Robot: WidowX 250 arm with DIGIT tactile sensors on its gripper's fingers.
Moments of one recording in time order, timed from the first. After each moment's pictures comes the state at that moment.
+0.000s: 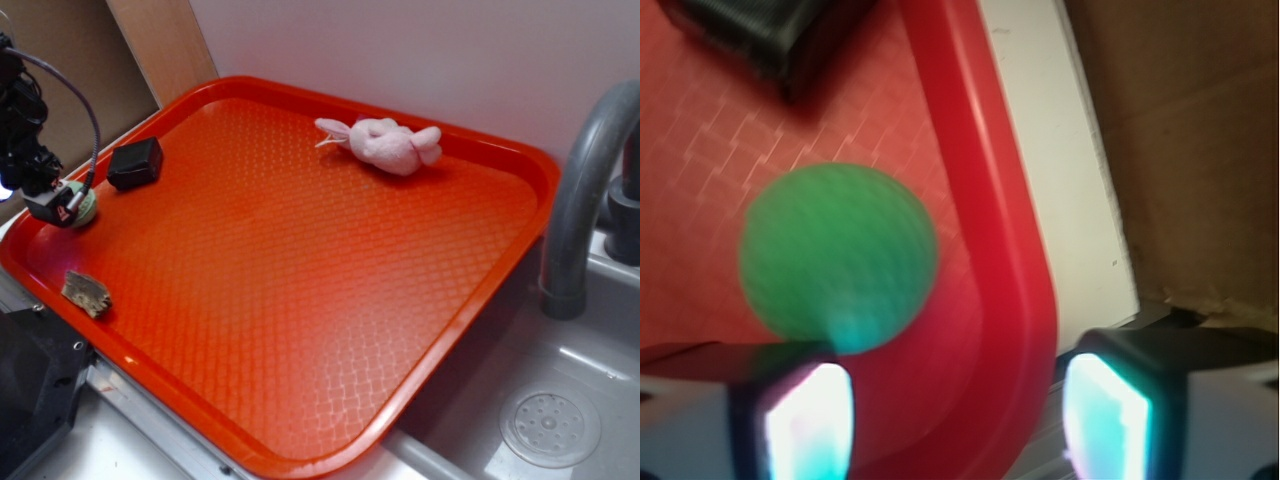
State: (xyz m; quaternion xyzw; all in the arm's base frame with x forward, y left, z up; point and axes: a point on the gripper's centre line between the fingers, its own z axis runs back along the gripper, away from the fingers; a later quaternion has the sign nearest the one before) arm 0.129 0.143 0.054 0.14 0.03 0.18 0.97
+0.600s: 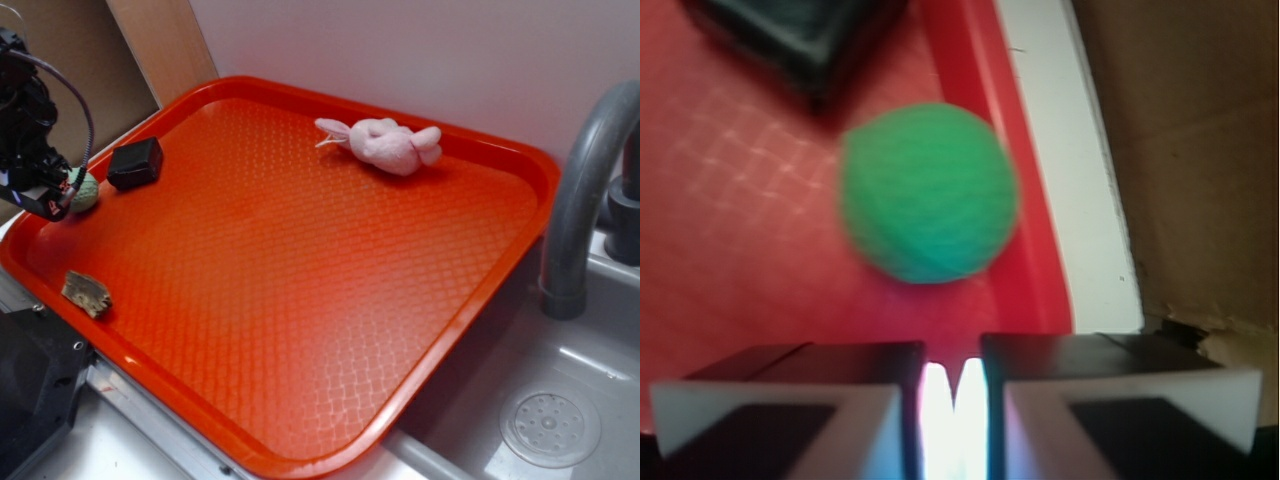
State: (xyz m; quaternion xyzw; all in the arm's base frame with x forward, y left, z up) arm 0.134 0.131 0.055 0.15 0.02 0.16 0.98
